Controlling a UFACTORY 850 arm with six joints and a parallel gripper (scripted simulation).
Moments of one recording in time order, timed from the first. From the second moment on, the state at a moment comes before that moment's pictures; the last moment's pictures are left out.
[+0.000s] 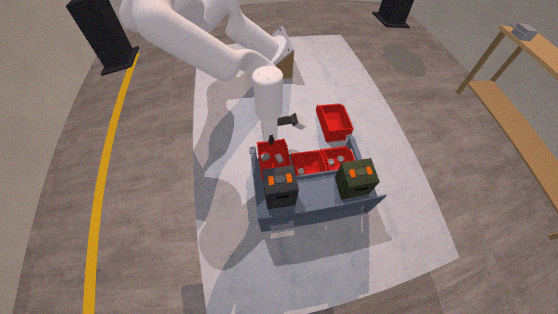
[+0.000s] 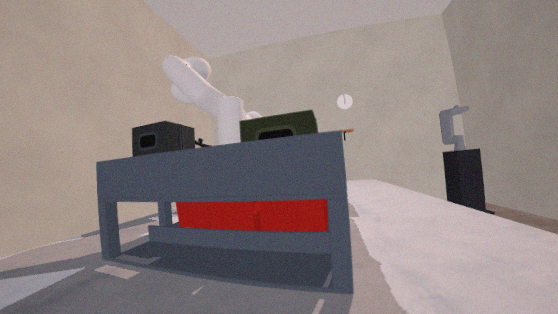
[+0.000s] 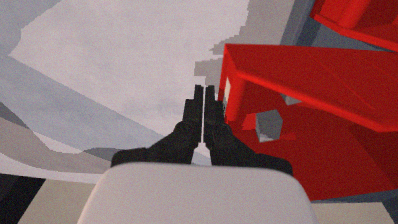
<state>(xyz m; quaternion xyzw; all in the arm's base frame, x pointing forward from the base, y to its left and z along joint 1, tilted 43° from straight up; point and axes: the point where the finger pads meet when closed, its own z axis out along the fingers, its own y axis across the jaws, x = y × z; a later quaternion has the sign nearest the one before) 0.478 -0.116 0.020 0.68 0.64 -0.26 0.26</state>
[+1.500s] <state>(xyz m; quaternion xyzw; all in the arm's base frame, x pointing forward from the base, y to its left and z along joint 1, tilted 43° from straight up) 0.519 -0.118 0.021 0.68 0.64 -0.26 0.26</state>
